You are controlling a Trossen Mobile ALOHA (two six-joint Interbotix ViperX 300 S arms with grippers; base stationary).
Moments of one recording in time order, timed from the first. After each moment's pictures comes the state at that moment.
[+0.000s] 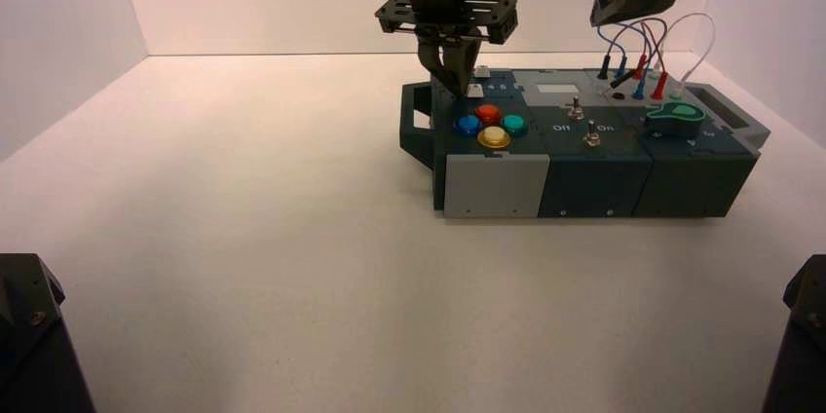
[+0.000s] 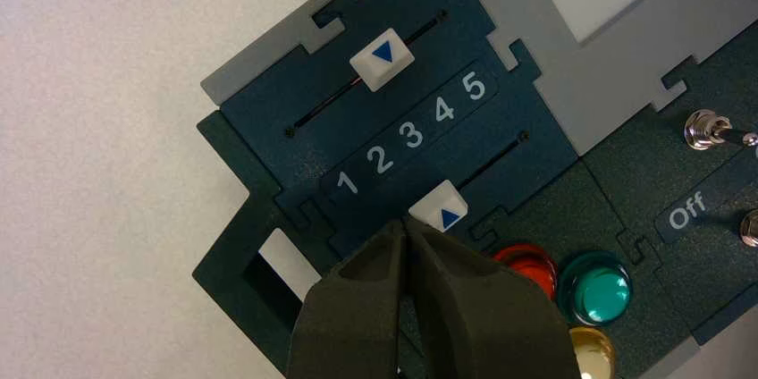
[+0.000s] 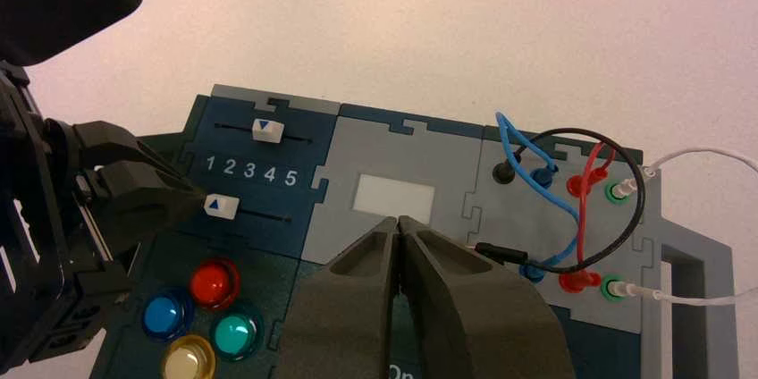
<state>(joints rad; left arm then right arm) -0.76 0.43 0.19 -0.13 0.64 -0.02 0.25 -0.29 0.95 0.10 0.16 0.01</state>
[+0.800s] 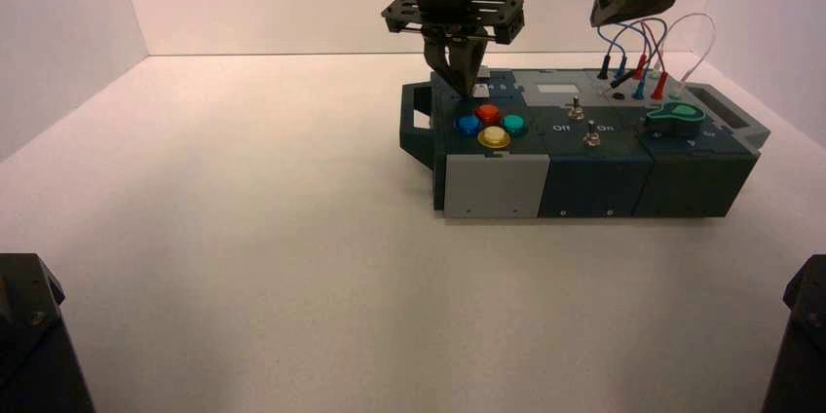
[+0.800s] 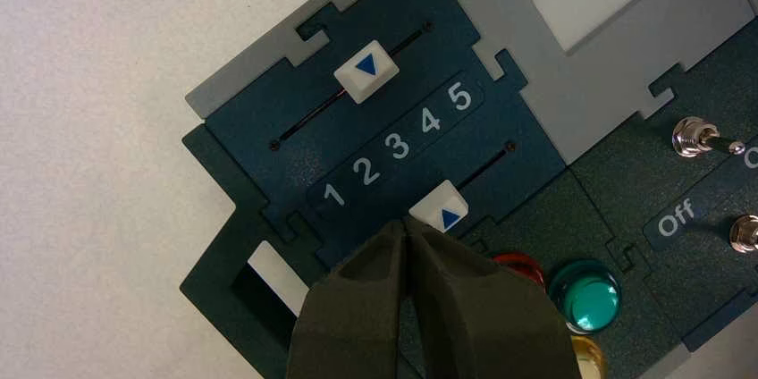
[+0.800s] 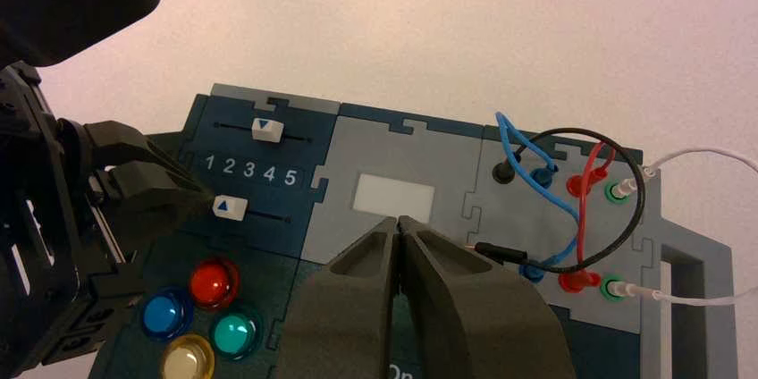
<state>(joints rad) -0.76 0.44 0.16 -0.13 0.66 -0.02 0.25 -0.29 0.95 0.10 0.16 0.01</state>
